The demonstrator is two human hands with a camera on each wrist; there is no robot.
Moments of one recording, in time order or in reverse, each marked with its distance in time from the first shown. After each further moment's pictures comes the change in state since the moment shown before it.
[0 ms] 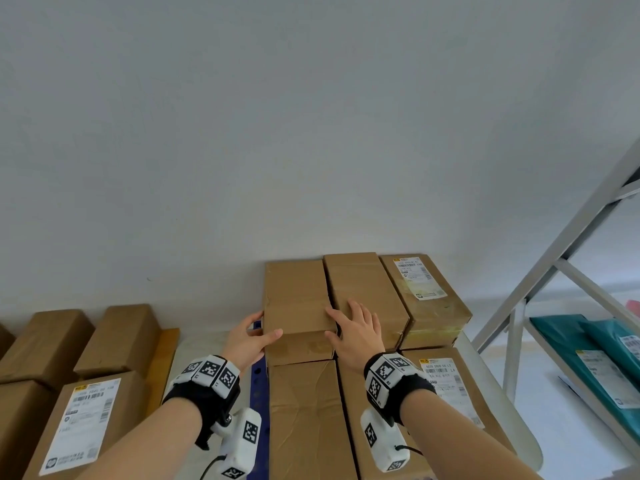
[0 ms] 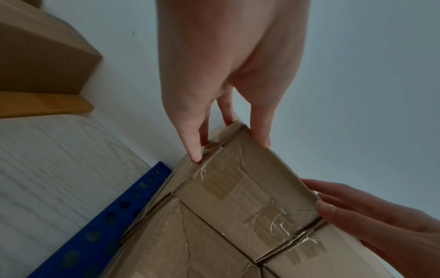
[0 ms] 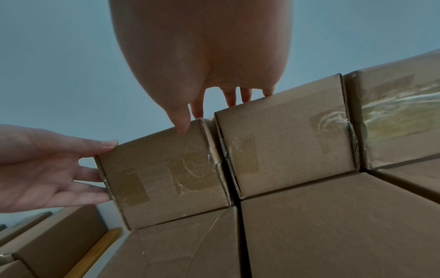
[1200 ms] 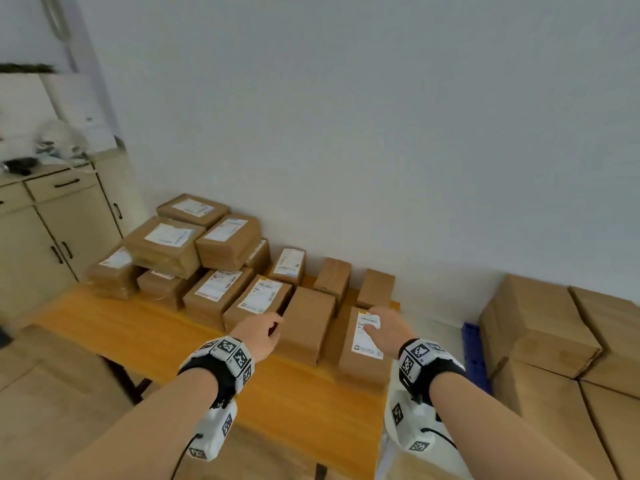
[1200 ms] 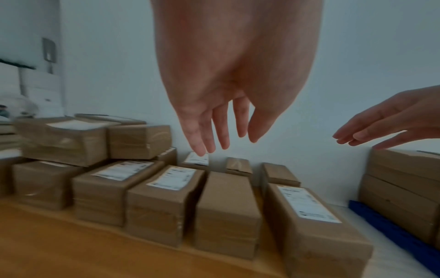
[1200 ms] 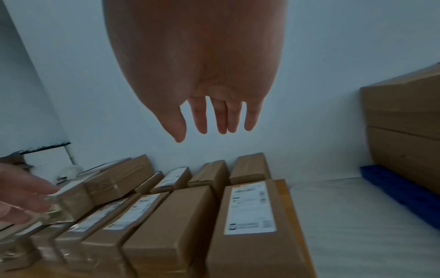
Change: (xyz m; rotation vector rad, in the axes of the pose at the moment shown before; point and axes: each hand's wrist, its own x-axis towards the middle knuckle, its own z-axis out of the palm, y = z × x) left_hand -0.296 -0.078 -0.411 0.982 0.445 0.078; right_hand -0.125 -0.390 0.115 0.079 -0.166 -0.352
